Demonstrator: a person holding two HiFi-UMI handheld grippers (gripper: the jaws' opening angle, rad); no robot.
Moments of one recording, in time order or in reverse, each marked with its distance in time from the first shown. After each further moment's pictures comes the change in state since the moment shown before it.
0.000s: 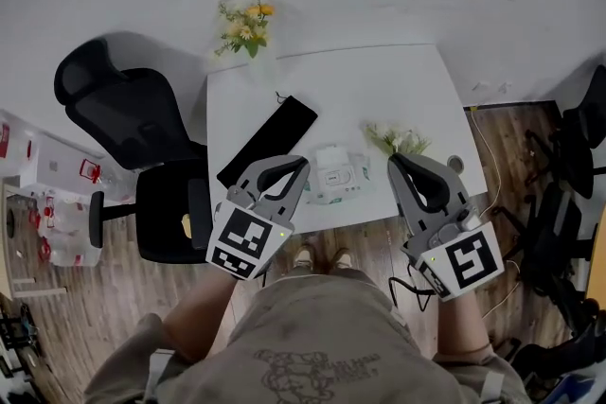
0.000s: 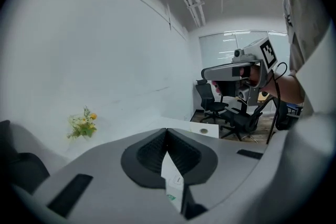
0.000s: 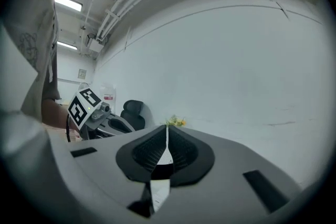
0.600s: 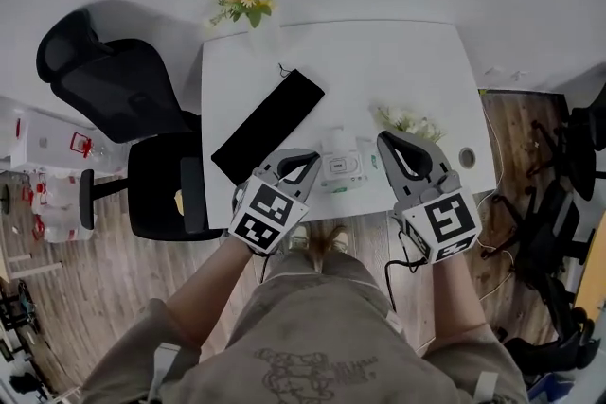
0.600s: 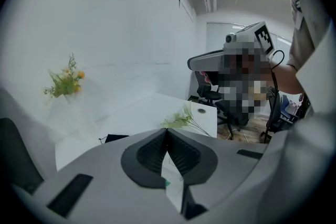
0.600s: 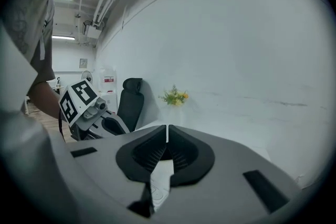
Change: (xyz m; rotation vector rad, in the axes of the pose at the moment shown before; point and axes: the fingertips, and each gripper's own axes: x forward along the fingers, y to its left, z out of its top) left arm 0.067 0.001 -0.107 -0.116 0.205 -0.092; right arm 0.080 -0.020 -0.097 0.000 0.209 0.049
